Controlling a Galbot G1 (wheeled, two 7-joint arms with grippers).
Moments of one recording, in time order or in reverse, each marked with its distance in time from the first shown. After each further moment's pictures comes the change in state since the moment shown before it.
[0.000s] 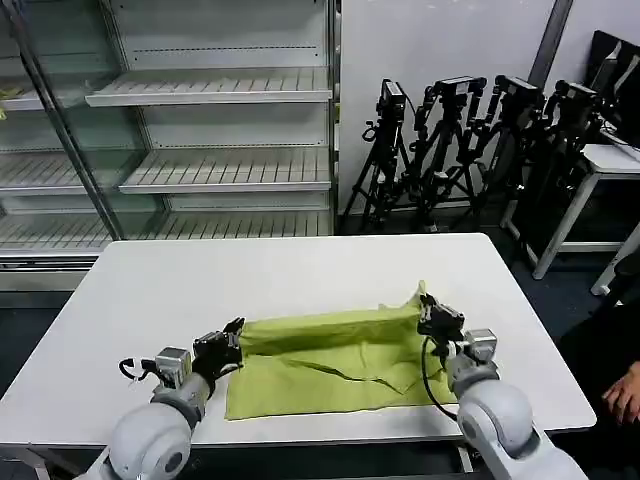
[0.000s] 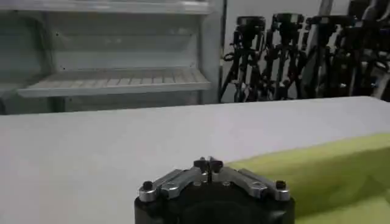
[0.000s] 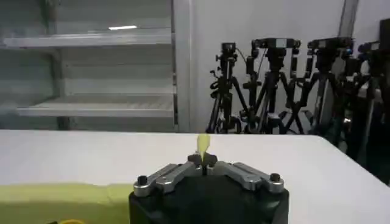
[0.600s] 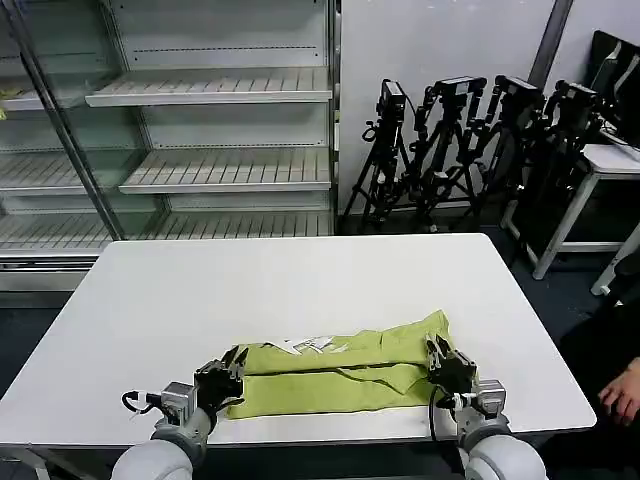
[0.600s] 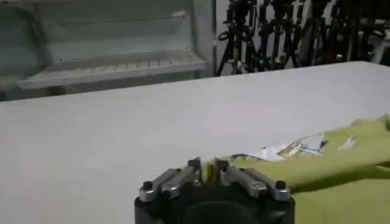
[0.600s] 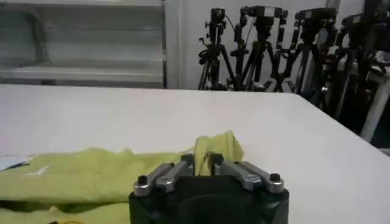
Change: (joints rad) left arm 0.137 -0.045 -0.019 -0.018 0.147 -0.013 0.034; right arm -0.191 0.059 0.051 0.053 -0.117 -0.014 -0.005
